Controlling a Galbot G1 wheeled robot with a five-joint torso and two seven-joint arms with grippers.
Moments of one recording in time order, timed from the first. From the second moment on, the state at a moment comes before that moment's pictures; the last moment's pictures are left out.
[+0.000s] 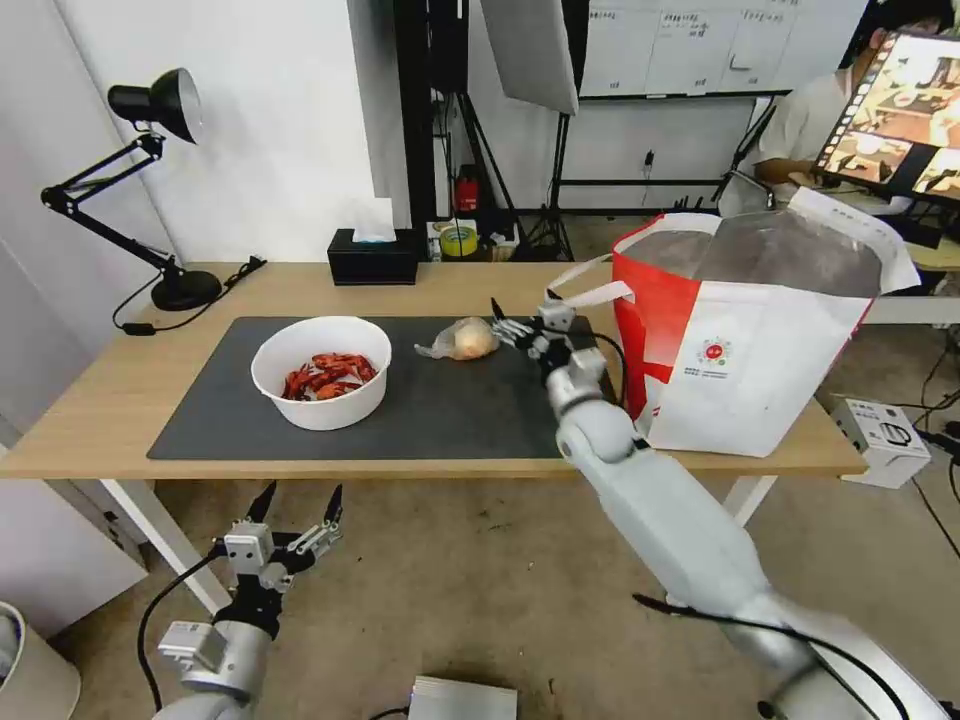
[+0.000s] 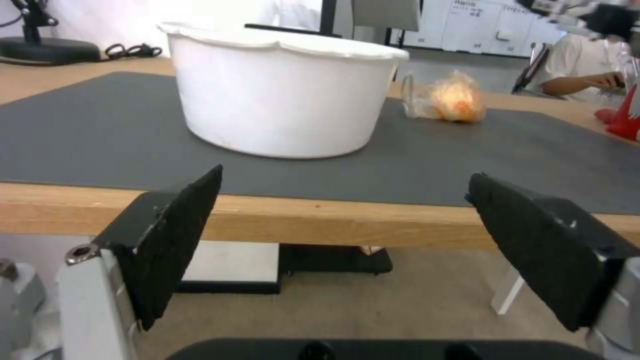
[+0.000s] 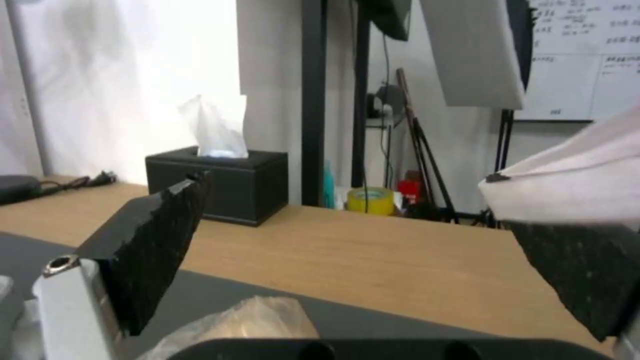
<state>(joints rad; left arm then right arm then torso) 1.69 -1.43 -0.70 -2.07 -0.31 -0.09 0.20 -0.45 1.32 -0.14 1.22 0.50 0.13 0.17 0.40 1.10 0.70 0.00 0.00</state>
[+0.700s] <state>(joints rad) 1.68 -1.44 -0.71 -2.07 -0.32 -0.10 0.20 -0.59 1.25 -0.13 1.38 0.50 0.06 0.23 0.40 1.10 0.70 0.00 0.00</state>
